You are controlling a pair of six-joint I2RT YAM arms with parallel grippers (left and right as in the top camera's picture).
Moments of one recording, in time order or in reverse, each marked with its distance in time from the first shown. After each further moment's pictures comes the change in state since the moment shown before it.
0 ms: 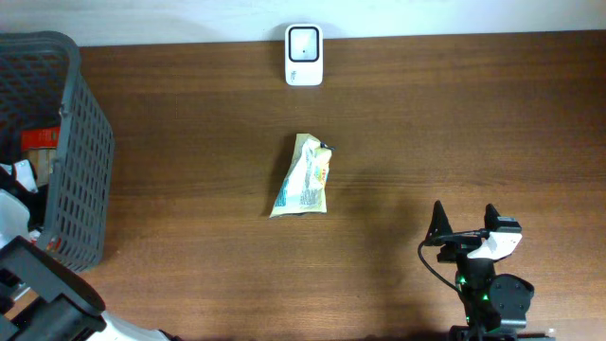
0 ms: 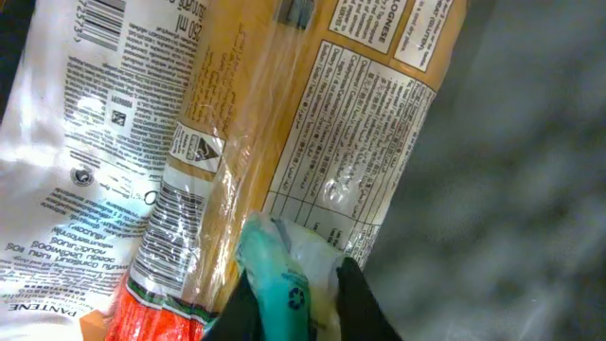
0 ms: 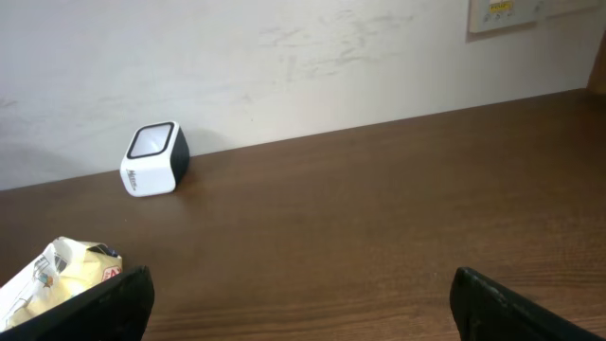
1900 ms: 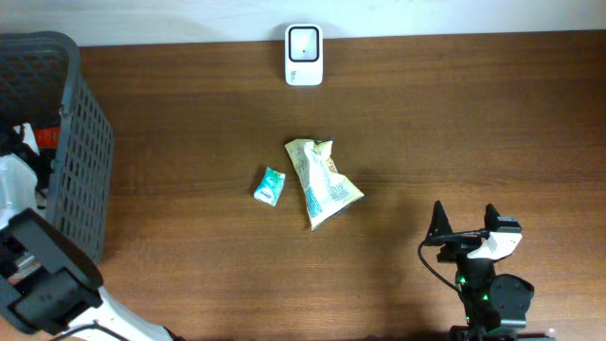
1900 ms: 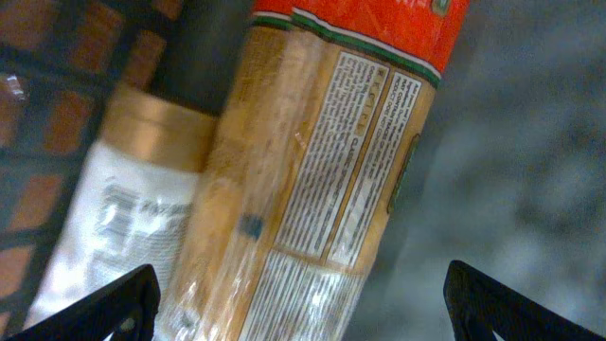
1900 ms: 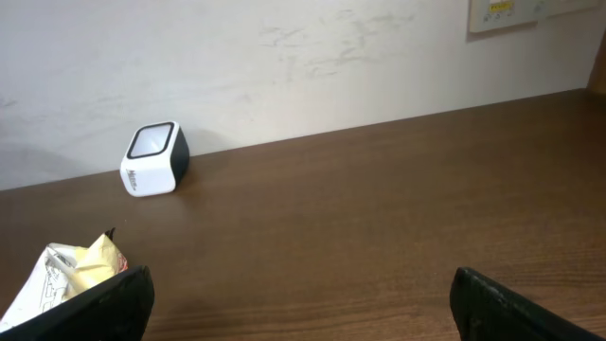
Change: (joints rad) left arm -0.119 0.147 0.227 0.003 -0.100 -0.064; right arm 0.000 0.000 0.000 0.000 0.000 0.000
